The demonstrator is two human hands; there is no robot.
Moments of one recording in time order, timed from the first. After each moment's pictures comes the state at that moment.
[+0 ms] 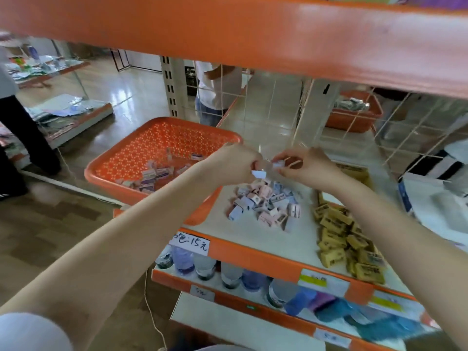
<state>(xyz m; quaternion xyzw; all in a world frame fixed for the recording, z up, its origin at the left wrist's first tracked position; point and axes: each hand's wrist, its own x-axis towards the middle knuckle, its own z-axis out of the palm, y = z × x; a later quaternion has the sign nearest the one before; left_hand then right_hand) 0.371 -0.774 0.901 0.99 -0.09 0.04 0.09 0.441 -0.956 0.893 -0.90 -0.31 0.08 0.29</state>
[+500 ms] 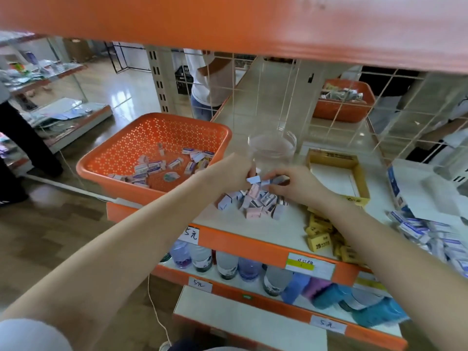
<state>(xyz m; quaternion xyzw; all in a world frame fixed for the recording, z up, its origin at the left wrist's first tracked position) 0.370 -0.804 0.875 0.99 -0.07 -0.05 0.08 0.421 -0.981 0.846 -0.88 -0.34 0.09 0.32</state>
